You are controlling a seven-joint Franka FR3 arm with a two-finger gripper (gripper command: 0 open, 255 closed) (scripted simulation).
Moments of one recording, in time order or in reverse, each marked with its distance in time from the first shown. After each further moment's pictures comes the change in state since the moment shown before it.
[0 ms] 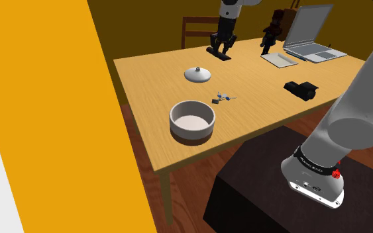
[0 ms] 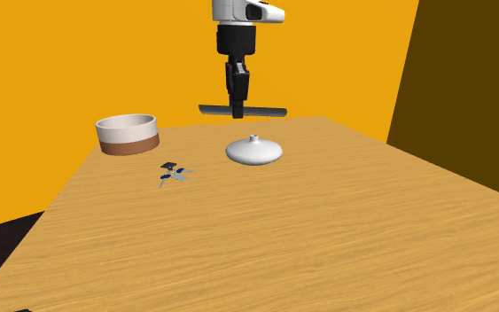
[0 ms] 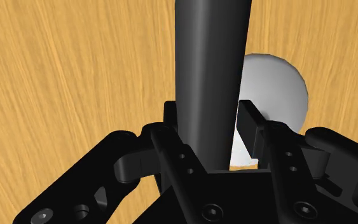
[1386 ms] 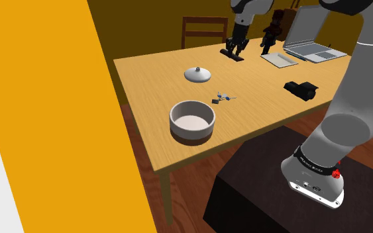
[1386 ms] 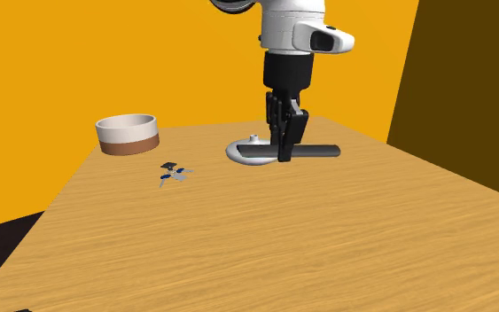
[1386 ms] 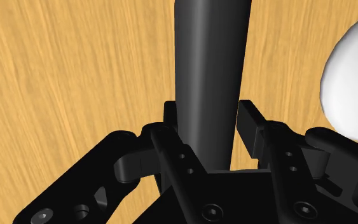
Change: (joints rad) arm -0.162 0.202 -0.093 0.137 0.082 0.028 -0.282
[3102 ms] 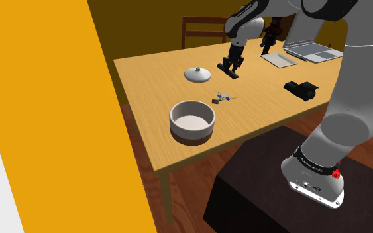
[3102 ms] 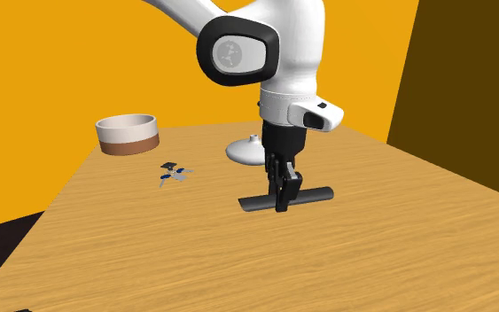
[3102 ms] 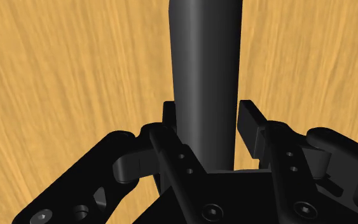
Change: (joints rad) arm -0.014 0.113 0.023 -0.120 0.064 0.224 -0.054
